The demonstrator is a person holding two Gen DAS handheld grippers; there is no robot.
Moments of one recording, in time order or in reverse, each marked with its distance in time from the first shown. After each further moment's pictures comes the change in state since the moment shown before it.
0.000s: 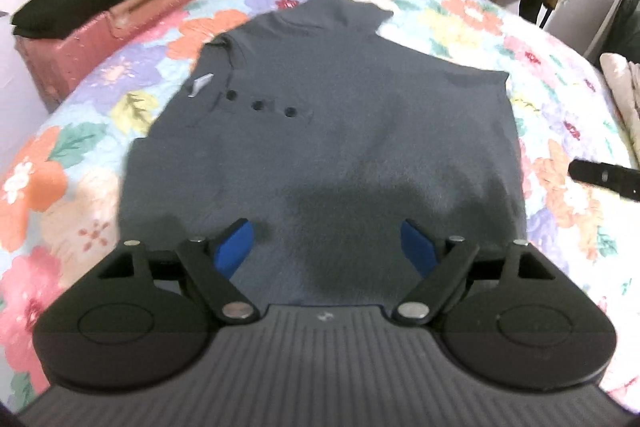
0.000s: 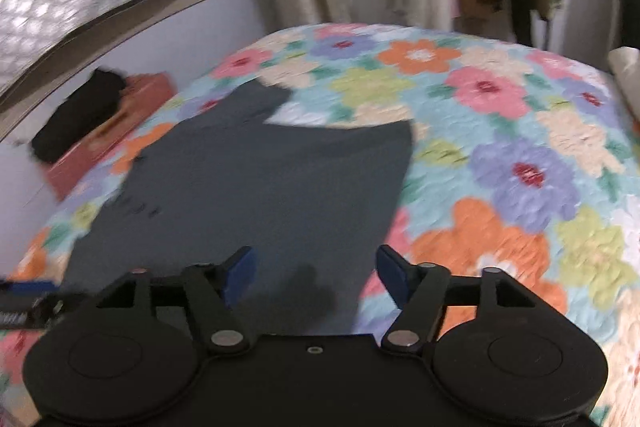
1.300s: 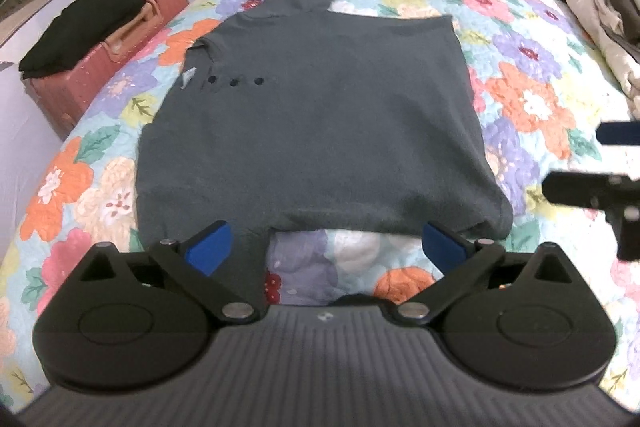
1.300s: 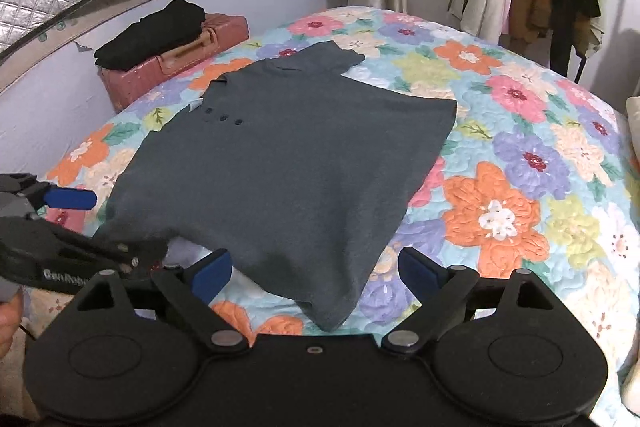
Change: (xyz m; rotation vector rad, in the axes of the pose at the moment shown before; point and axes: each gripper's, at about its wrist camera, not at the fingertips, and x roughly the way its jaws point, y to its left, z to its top) left arm -0.057 -0.053 -0.062 0.186 0.027 0.058; right arm -0.091 0.061 -0.062 -0.191 0.068 0.013
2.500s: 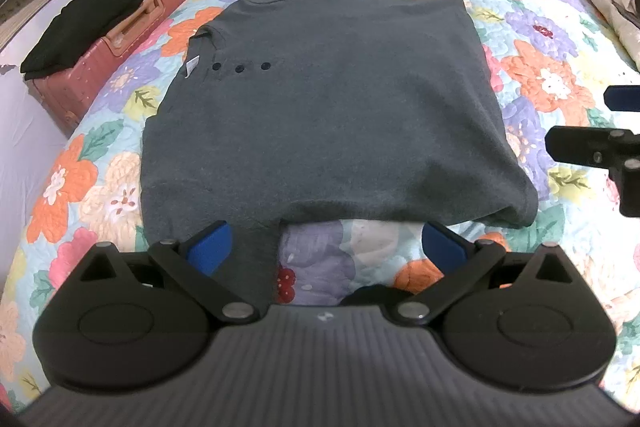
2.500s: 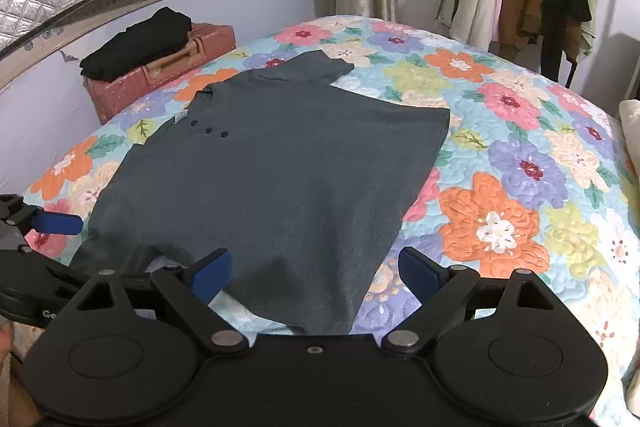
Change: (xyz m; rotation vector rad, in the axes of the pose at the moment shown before) left arm 0.018 0.002 0.000 0.017 0.042 0.051; right arm 0.021 0.001 0.005 0.006 -0.036 -0.031
